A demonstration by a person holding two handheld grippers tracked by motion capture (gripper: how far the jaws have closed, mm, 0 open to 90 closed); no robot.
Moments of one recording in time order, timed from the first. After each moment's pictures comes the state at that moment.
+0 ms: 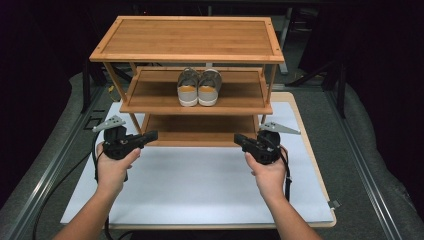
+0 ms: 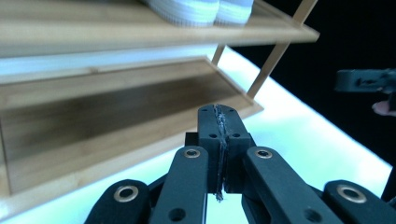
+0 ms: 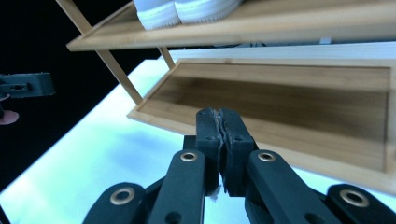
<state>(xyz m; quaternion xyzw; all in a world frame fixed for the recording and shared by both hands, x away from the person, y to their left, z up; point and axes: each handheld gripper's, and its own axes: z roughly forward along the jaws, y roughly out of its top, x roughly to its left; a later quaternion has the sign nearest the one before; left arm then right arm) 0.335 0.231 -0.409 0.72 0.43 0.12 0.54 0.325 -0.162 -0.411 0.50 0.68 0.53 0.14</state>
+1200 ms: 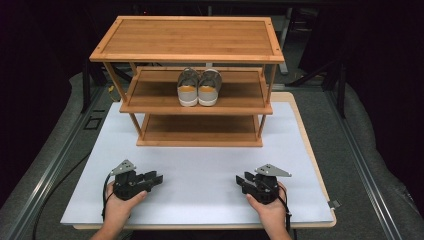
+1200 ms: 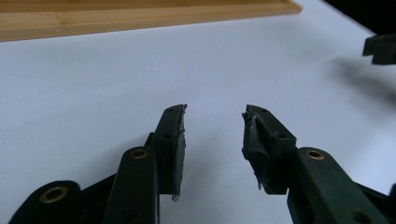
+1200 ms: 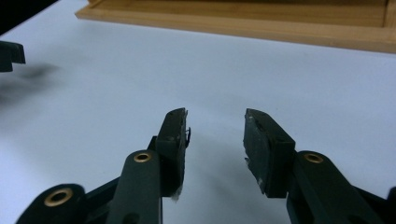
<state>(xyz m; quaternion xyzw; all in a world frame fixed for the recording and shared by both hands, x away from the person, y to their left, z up) 0.299 0.239 -0.537 0.76 0.44 0.10 0.47 0.284 -0.175 -0.531 0.49 0.73 0.45 0.16</state>
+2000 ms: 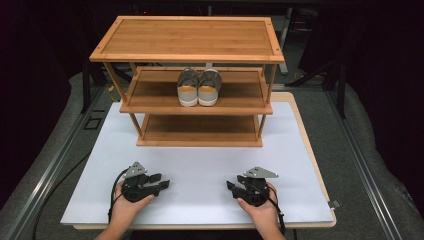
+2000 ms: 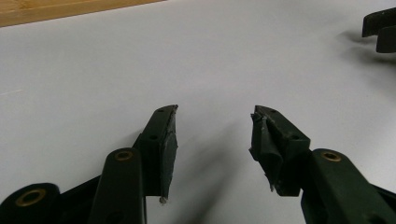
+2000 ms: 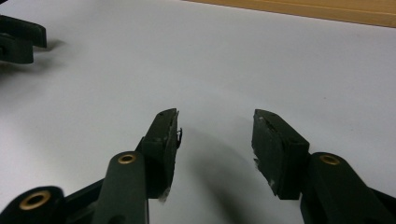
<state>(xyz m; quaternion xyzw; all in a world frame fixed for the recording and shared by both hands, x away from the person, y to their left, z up) 0.300 0.222 -0.546 0.78 0.42 0.10 0.45 0.285 -0.154 -0.543 0.47 0.75 0.43 0.14</state>
